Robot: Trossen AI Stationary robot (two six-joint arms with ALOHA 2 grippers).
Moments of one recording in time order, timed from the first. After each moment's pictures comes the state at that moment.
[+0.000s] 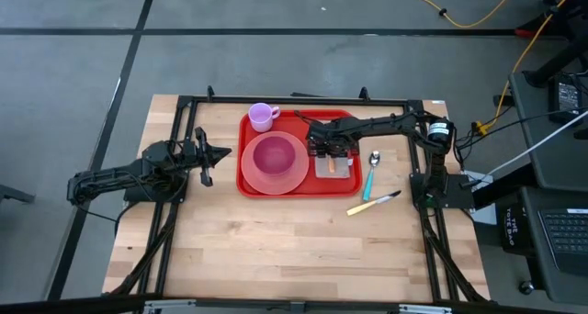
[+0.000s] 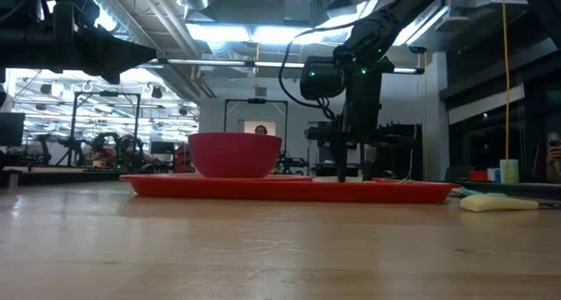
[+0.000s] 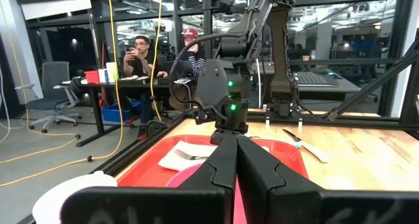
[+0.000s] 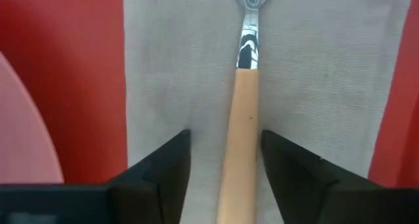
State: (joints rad) left arm 0.24 0.01 0.01 0.11 -0.03 0.01; right arm -0.31 1.94 1.25 -0.72 0.10 1.20
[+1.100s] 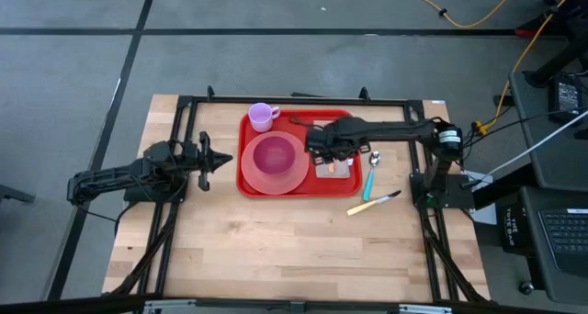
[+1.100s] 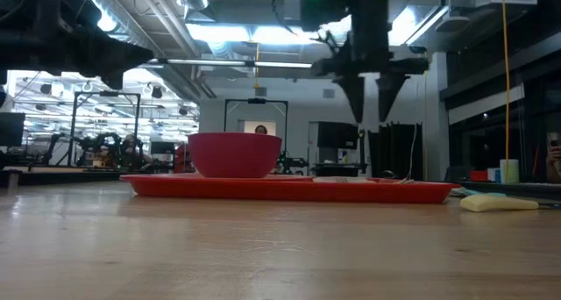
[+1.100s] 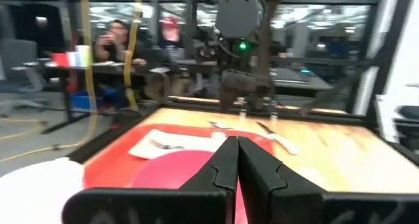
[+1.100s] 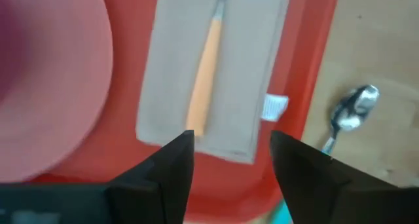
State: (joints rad) left arm 0.24 0.01 0.01 0.07 0.06 -0.07; right arm -0.14 1.86 1.58 -1.29 0.23 1.19
